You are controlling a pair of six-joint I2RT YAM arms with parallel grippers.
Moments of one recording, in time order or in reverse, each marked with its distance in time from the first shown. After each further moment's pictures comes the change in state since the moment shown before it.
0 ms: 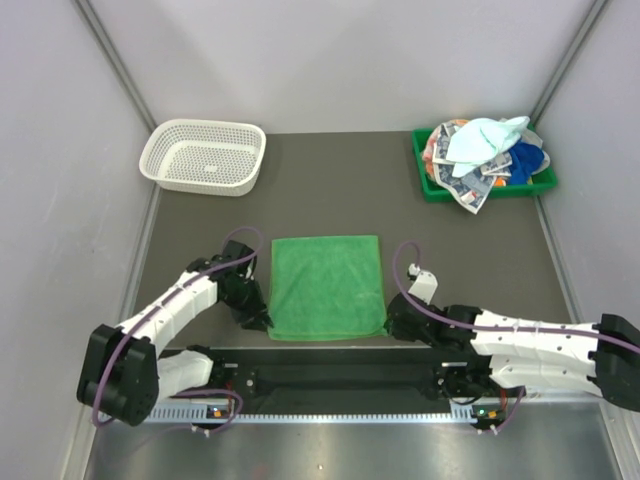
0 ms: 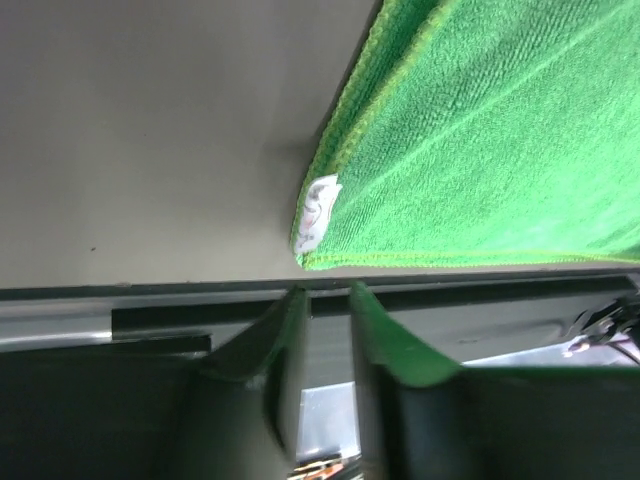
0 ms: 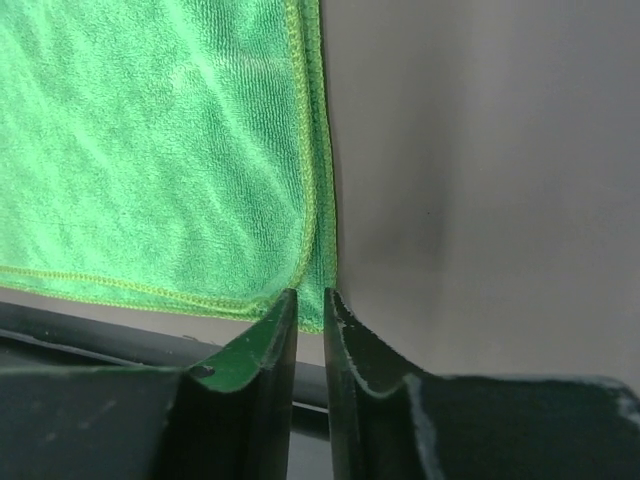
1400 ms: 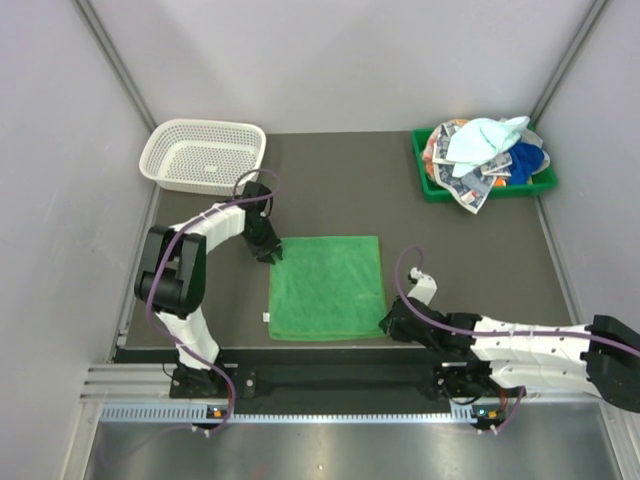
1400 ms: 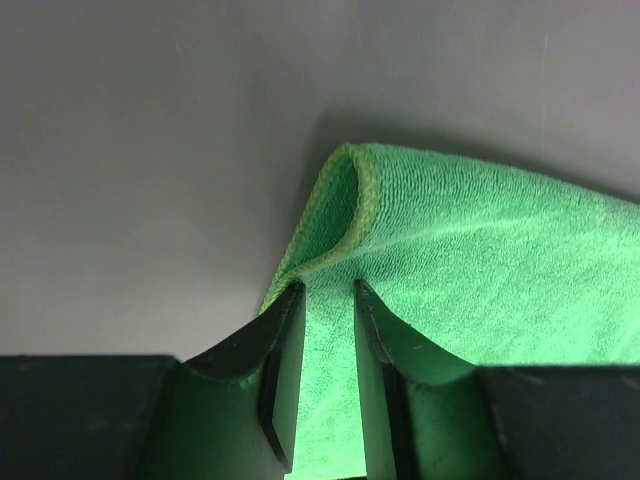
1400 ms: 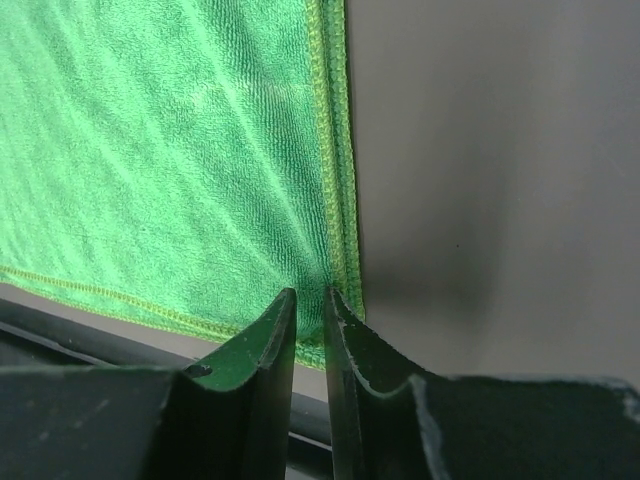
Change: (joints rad) left arm 0.093 0.644 0.529 0.215 -0.169 0.048; right arm -0.014 -0.001 -0.124 0.237 -0.006 -0.015
